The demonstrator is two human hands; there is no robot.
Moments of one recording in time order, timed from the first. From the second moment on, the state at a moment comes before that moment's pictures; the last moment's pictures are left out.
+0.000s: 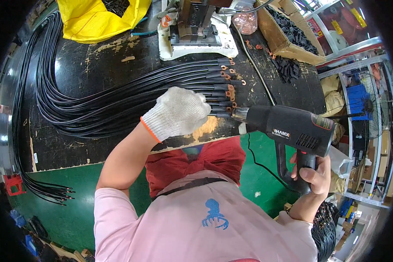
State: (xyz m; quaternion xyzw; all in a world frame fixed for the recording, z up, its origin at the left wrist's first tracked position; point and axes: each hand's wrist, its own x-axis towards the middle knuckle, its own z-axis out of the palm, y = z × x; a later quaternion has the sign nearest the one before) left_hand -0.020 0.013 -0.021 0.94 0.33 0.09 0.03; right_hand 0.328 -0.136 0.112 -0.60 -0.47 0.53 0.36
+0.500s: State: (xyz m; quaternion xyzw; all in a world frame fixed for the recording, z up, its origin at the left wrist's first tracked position) left_hand -0.023 0.016 -0.008 0.94 0.32 0.12 0.05; right_hand 0.324 -0.134 0.112 -0.61 -0.45 0.52 0.39
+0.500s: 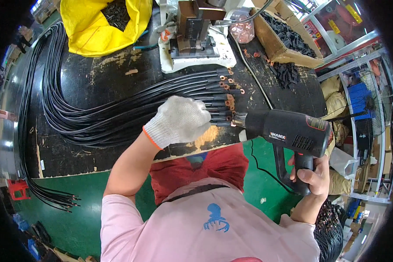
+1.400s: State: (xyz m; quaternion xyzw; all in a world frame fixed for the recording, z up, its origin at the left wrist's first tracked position) left_hand -0.032 0.028 -0.009 0.83 0.44 0.34 0.01; right_hand 0.297 -0.121 0.108 -0.59 -0.46 0.54 0.38
